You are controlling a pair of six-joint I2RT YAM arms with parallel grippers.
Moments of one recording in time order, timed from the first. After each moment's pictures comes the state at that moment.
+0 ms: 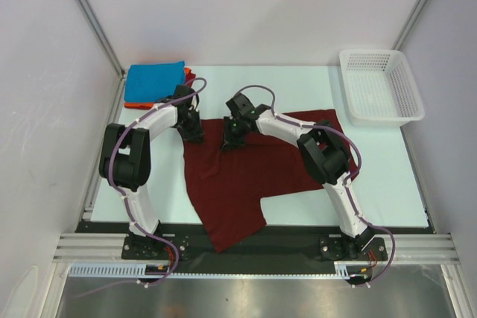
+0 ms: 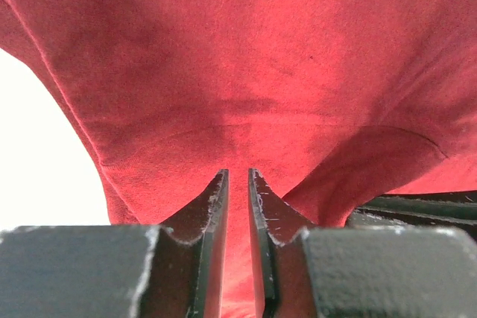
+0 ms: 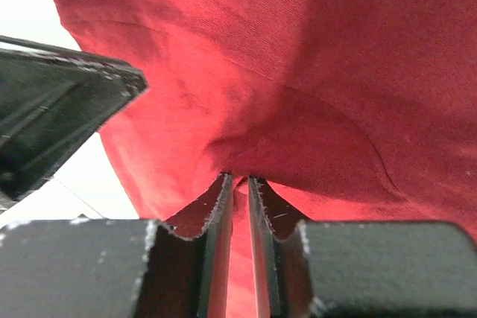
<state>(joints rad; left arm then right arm) -0.22 1.89 1.31 -0.63 0.13 -0.41 0.73 2.26 1.78 -0.49 -0.32 0.75</state>
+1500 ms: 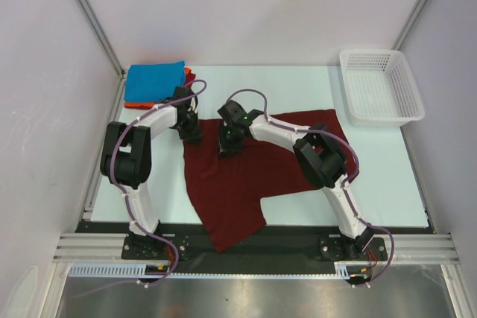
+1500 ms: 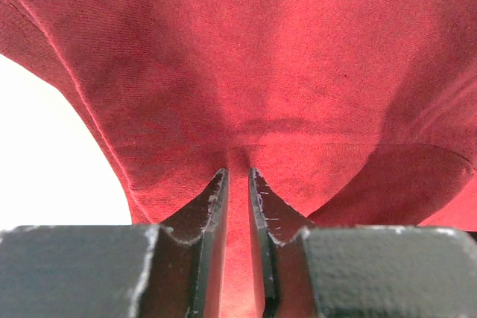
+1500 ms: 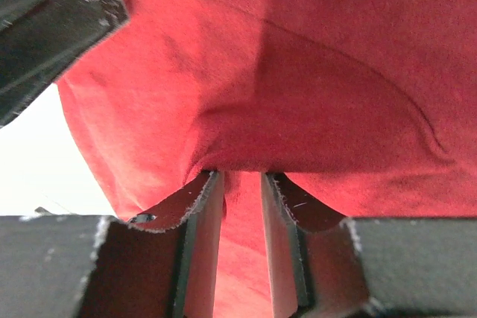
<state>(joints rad) -0.20 1.91 1.30 -0.61 0.11 -0.36 0.80 2.26 1.78 -0.54 -0.21 0.71</state>
